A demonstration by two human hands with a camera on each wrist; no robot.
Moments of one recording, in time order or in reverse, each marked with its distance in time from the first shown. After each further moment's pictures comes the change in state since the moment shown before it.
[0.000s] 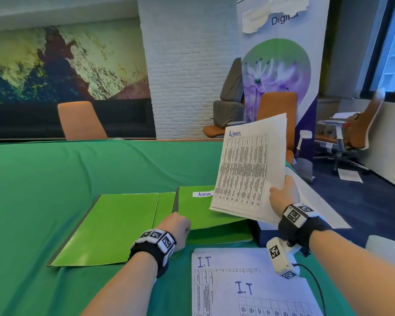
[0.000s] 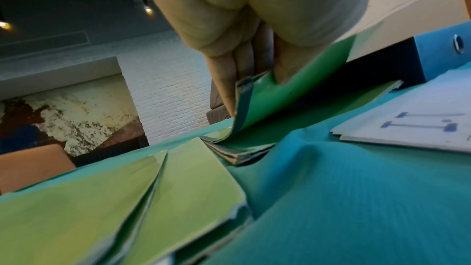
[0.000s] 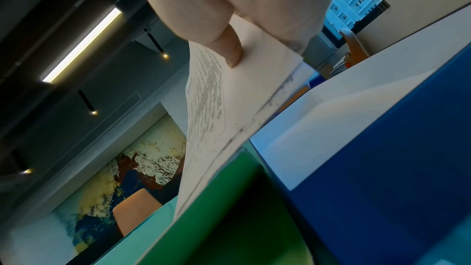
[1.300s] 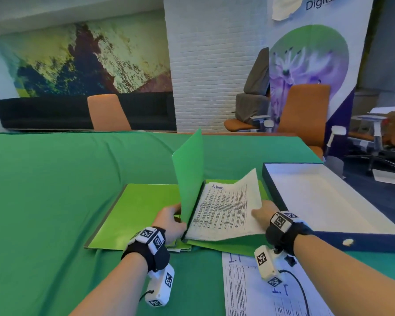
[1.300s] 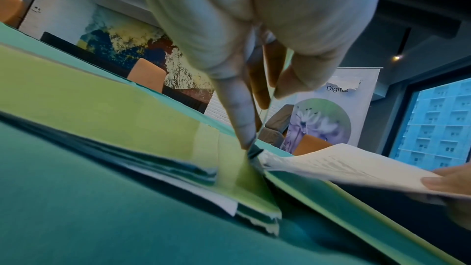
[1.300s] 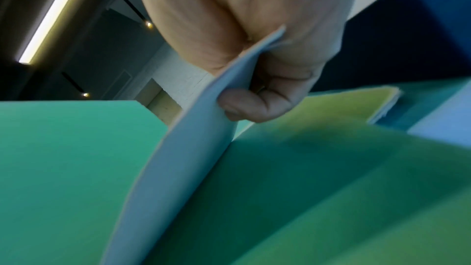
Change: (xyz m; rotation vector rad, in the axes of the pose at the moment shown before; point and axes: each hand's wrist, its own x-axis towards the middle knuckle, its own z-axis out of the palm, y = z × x) left_hand -0.040 -0.074 0.006 -0.863 0.173 -0.312; right_hand -0.022 0.013 0.119 -0.448 -0.493 0.066
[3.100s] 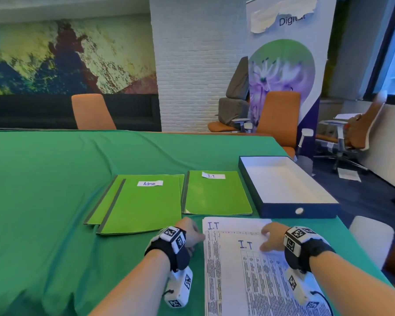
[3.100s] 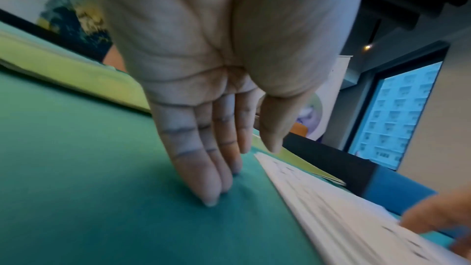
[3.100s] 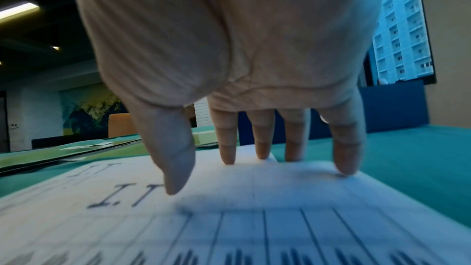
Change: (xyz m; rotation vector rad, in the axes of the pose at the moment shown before) left_hand -0.085 0.028 0.068 0.203 -0.361 -0.129; right_hand -0.140 0.091 -0.037 -0.597 -0.220 -0.021
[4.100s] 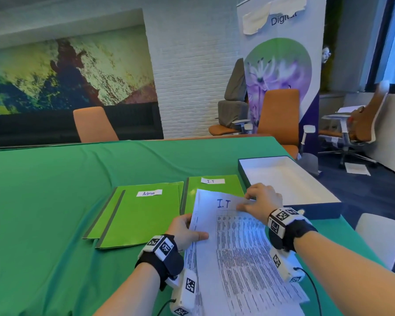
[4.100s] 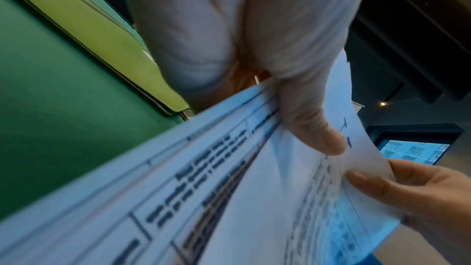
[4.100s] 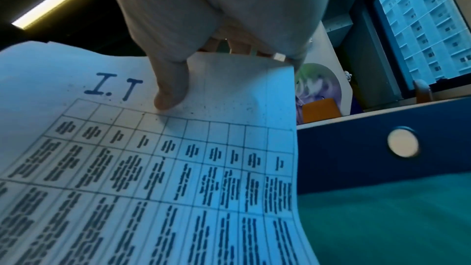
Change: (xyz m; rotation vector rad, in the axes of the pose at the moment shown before) left_hand -0.007 0.012 -0.005 -0.577 0.185 0.229; right_hand 0.010 -0.030 -0.049 0.262 0.624 -0.194
